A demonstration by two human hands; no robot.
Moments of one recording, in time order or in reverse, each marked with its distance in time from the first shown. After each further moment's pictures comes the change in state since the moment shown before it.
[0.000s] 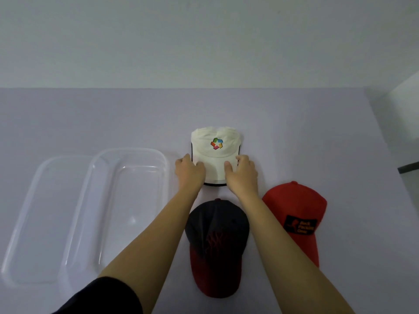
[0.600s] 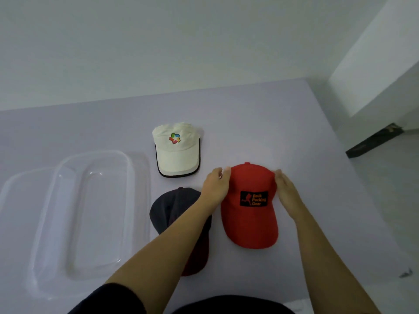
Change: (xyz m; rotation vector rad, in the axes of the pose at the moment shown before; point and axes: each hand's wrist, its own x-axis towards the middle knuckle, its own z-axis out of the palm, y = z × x) left_hand -0.118 0.012 0.098 0.150 -0.441 0.253; right_hand -0.022 0.193 -0.136 0.394 -0.016 0.063
